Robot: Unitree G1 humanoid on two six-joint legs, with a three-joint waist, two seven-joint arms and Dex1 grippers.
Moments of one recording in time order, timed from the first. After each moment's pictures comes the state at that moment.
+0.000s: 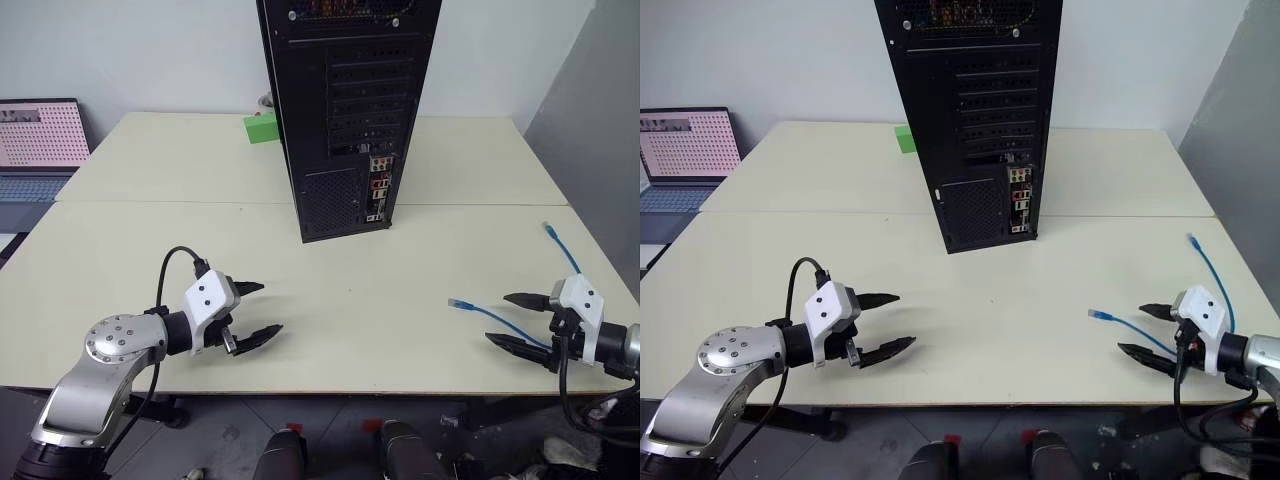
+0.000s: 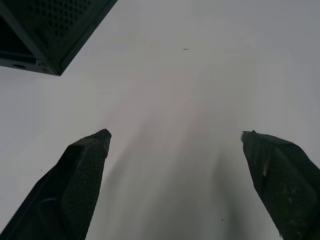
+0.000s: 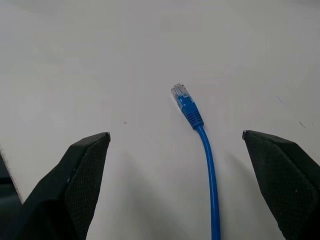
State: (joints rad) left arm -0.02 0.79 0.09 -0.33 -0.32 0.36 -0.94; right arm 0.11 -0.92 -0.26 -0.16 0.42 0.30 1.04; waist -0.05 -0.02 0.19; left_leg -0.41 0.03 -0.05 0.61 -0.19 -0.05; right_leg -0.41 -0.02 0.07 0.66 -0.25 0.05
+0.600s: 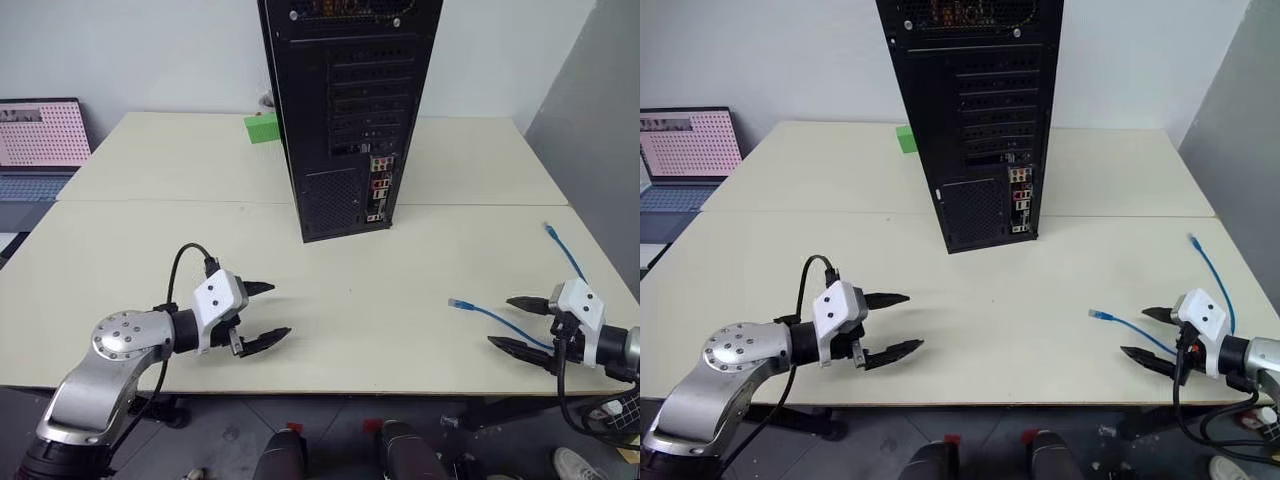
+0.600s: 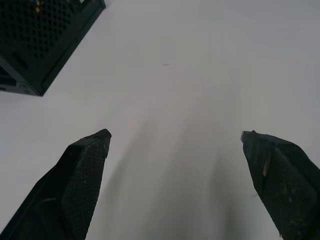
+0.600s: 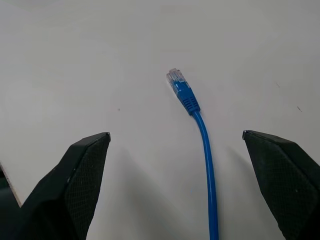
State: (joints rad) left arm -0.07 0.77 0.06 -0.38 -0.32 0.38 -0.96; right arm 0.12 -0.92 -0.26 -0.16 0.39 0.32 1.02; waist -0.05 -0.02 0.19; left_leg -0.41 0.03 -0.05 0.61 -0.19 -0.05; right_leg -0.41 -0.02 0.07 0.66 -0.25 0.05
